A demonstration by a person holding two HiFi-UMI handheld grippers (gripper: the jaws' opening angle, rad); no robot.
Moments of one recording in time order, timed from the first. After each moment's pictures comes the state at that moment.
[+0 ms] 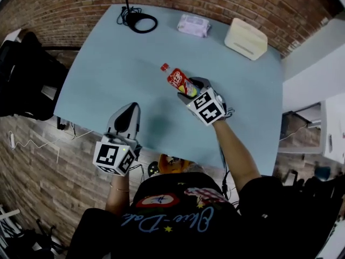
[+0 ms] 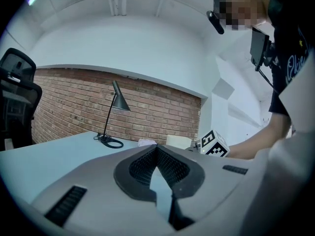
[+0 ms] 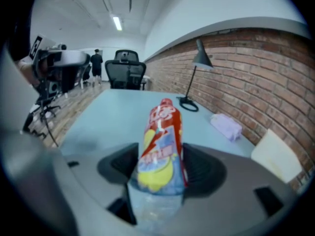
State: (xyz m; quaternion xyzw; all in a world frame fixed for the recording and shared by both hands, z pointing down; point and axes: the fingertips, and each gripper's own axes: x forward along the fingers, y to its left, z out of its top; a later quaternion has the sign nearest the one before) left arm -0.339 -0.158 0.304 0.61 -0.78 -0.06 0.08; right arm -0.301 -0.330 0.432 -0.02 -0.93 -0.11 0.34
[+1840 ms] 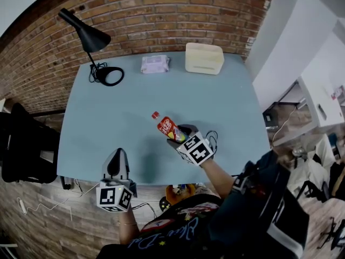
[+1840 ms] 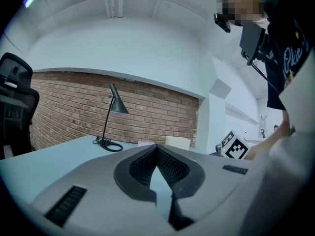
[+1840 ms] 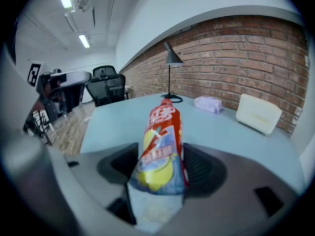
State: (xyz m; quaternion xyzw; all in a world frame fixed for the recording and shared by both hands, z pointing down) left arm -0.337 -0.156 0.294 0.62 -0.78 -0.05 0.07; right arm -0.226 -0.310 0.432 0.08 -0.94 0.04 0.32
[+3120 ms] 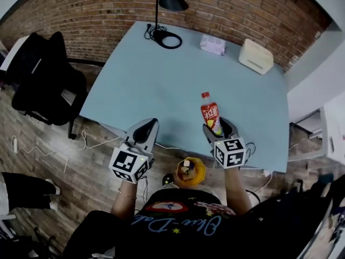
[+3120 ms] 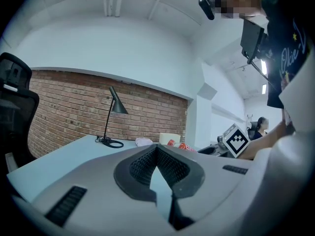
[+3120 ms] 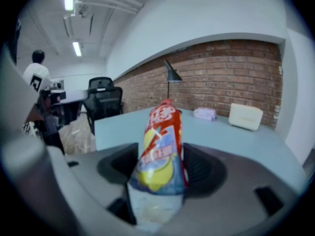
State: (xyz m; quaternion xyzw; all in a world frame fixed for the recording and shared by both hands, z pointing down) left arm -0.342 -0.056 0.294 0.67 -0.74 -0.03 0.06; right arm -0.212 -0.214 0.389 0.18 -0.95 0.05 0.24
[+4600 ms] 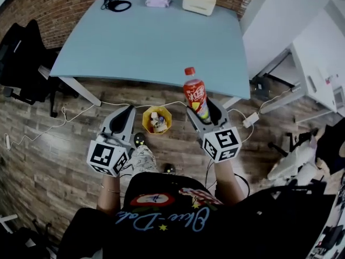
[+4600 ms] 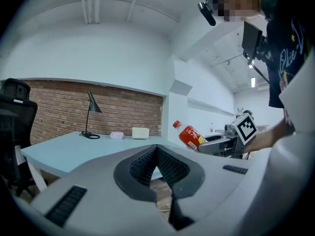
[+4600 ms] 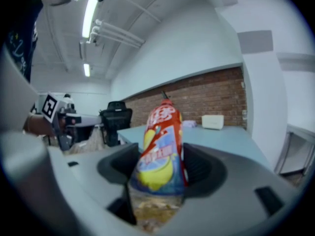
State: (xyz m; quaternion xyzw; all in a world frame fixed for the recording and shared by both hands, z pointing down) left arm -0.042 0.034 0.288 0.69 -0.72 0.01 0.05; right arm 0.096 -0.102 0.331 0.17 -0.98 0.04 0.11
